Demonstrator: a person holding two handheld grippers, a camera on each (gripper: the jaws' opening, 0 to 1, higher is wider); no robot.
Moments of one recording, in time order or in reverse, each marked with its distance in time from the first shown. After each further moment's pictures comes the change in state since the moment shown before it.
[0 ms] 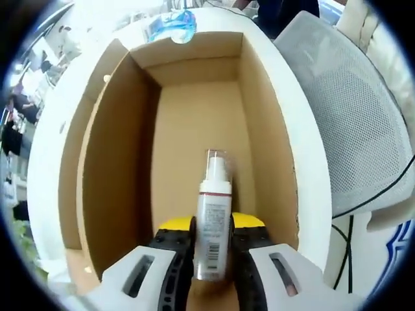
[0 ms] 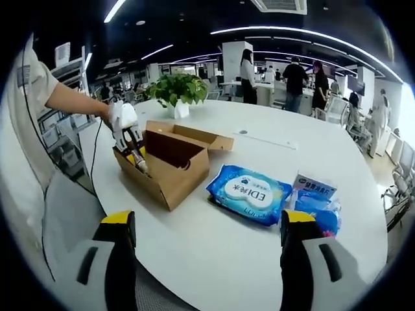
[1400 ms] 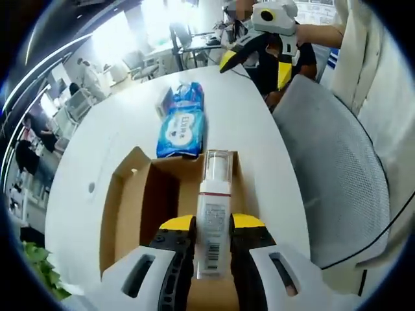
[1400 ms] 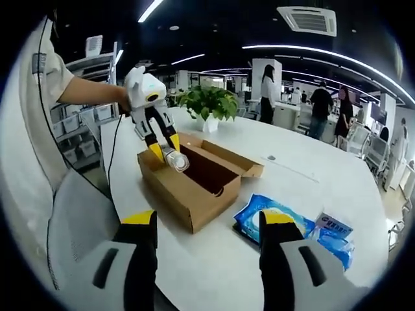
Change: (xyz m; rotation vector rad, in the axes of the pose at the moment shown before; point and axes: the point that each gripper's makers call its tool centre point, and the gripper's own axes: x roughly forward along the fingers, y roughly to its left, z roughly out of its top) left arm -0.077 -0.020 0.128 0.049 -0.310 0.100; right arm 0.021 0.056 0.042 -0.179 -0.098 0.136
